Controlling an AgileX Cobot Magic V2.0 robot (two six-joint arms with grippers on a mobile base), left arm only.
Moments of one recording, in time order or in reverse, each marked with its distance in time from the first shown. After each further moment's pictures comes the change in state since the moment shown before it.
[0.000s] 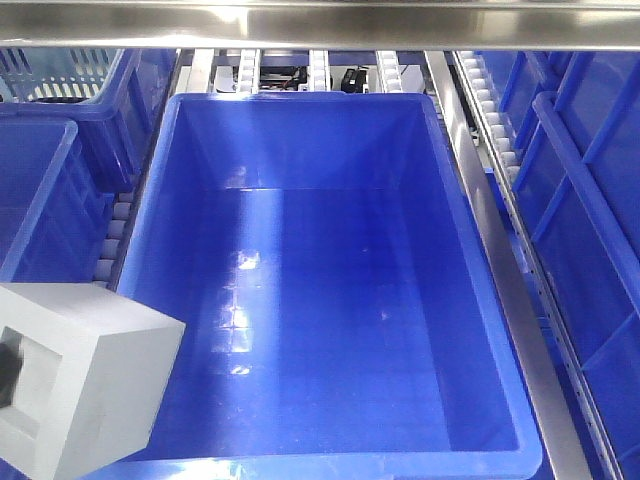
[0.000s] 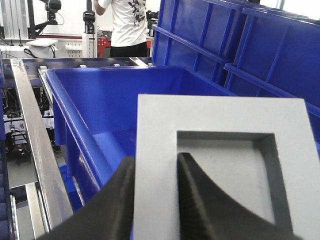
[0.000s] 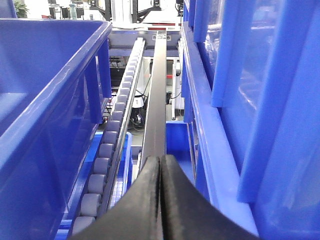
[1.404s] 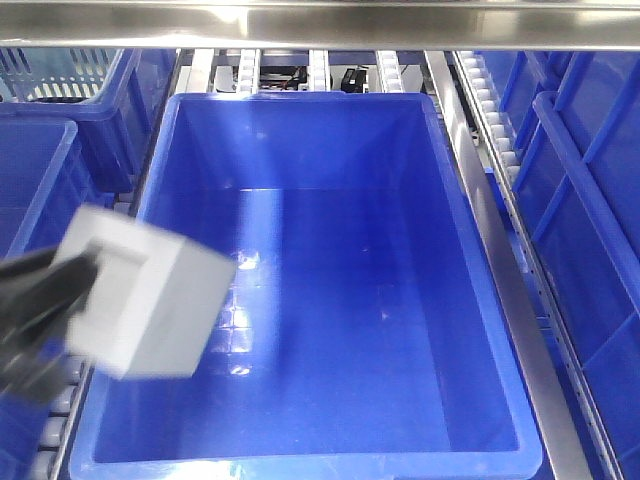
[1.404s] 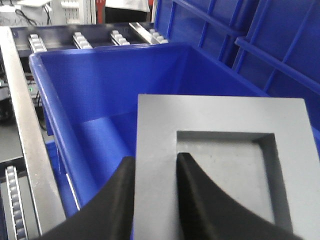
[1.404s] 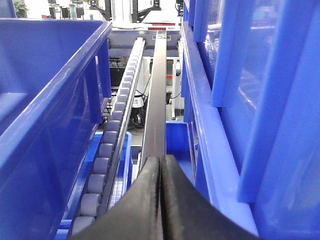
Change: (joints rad) arm 0.000 0.439 -0.277 0.000 0.022 0.000
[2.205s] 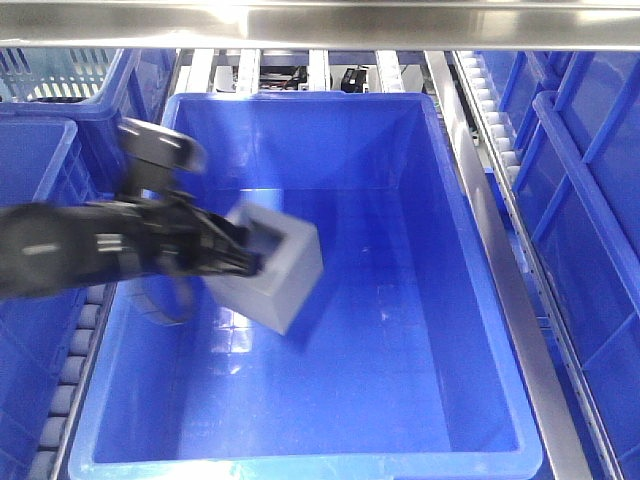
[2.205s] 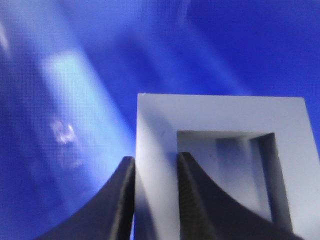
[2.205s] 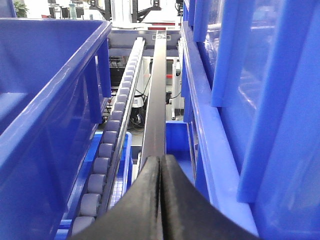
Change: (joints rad) arm 0.000 0.822 -0.475 0.001 0.102 0.052
